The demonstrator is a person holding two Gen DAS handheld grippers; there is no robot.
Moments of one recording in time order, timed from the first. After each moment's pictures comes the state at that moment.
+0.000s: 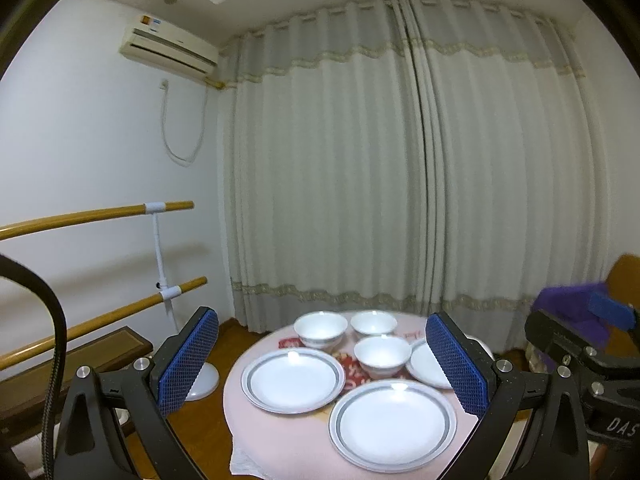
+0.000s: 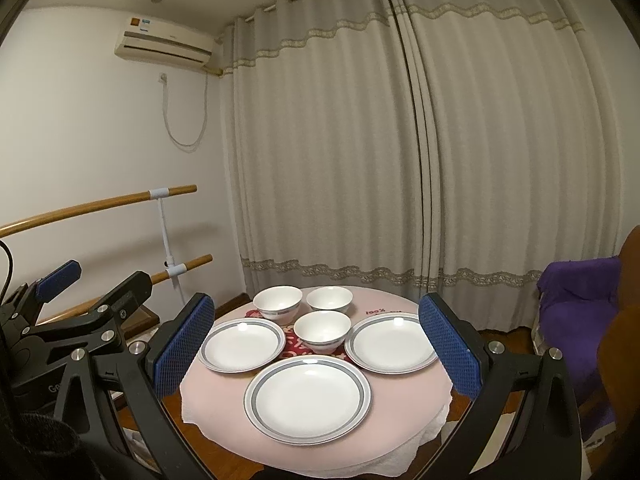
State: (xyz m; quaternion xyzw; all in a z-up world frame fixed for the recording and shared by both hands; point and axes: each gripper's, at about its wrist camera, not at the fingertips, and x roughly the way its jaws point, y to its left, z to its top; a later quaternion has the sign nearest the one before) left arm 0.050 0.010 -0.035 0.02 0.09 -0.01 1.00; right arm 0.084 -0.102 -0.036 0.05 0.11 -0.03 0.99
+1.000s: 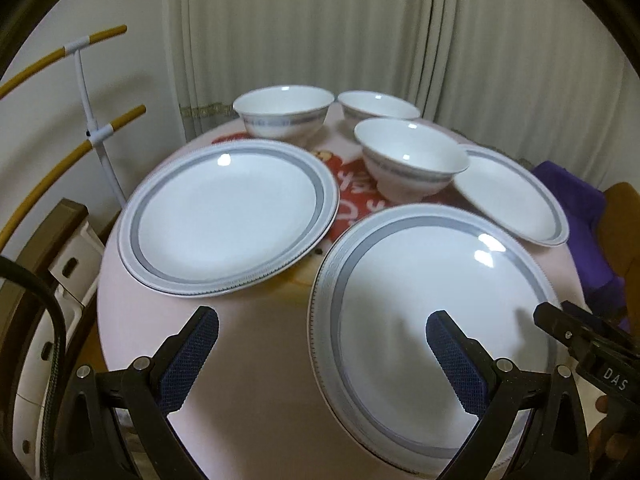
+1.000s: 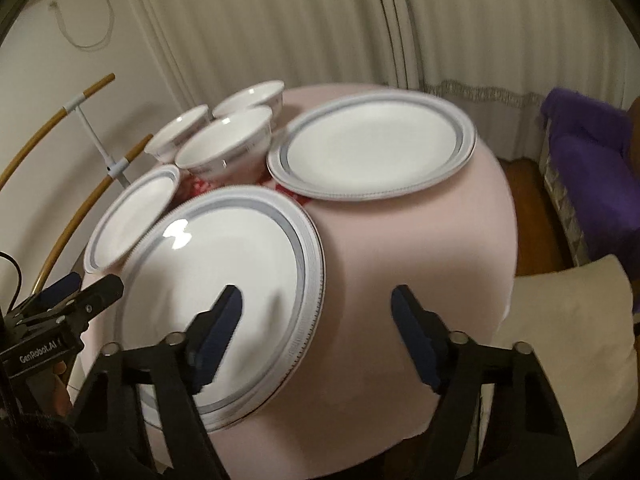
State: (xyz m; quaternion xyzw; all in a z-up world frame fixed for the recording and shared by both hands) left arm 0.319 0.030 -0.204 0.01 0.41 -0.06 0.91; right arm 0.243 -0.179 -0.245 0.17 0.40 -0.05 0.90
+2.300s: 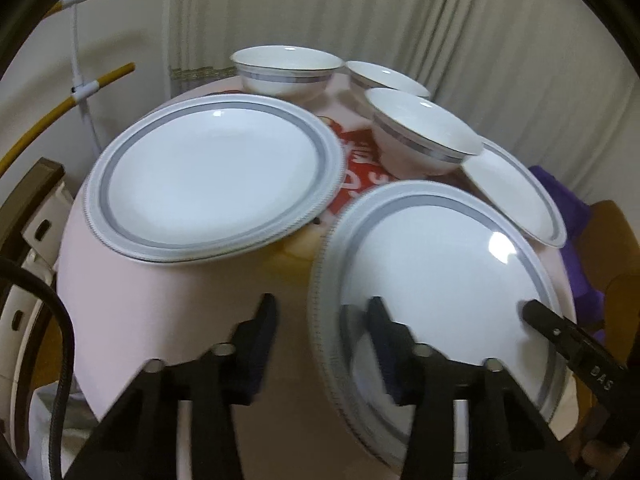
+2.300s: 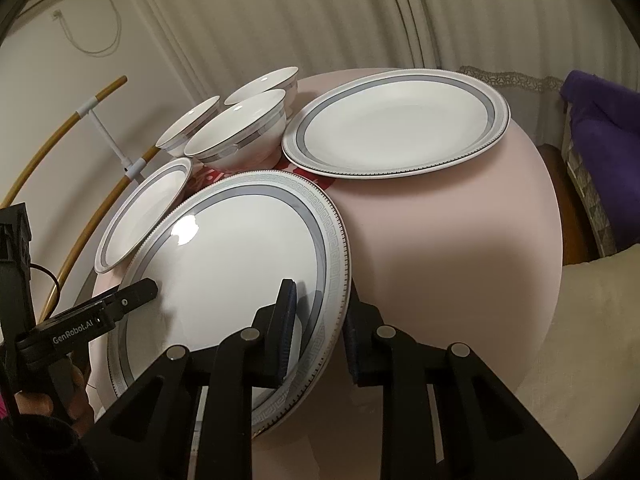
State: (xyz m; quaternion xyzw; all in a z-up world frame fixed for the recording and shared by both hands) left arm 0.336 0.037 -0.234 -0.05 0.45 -0.10 0.88; right arm 0.255 -0.174 -0.258 0.20 0.40 -0.02 0.89
